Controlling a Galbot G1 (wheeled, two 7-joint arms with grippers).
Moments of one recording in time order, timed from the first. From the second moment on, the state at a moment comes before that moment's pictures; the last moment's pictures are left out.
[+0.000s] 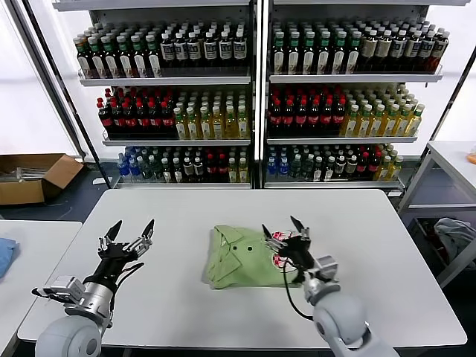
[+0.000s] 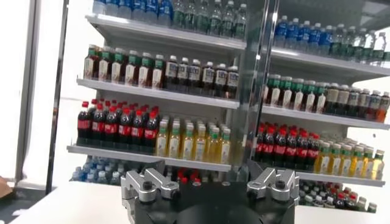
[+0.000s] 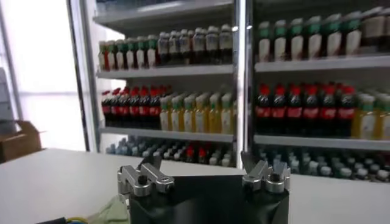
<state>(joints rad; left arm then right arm) 1.39 -1.20 -0.67 -2.10 -0.57 0.25 0.01 -1.14 1.19 0.23 1.96 0.36 -0.27 0.09</state>
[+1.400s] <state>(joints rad) 1.54 -1.20 -0.75 -2.17 -0.52 0.19 0.11 -1.70 1.29 0.75 2.17 0.31 -0.05 -0.16</state>
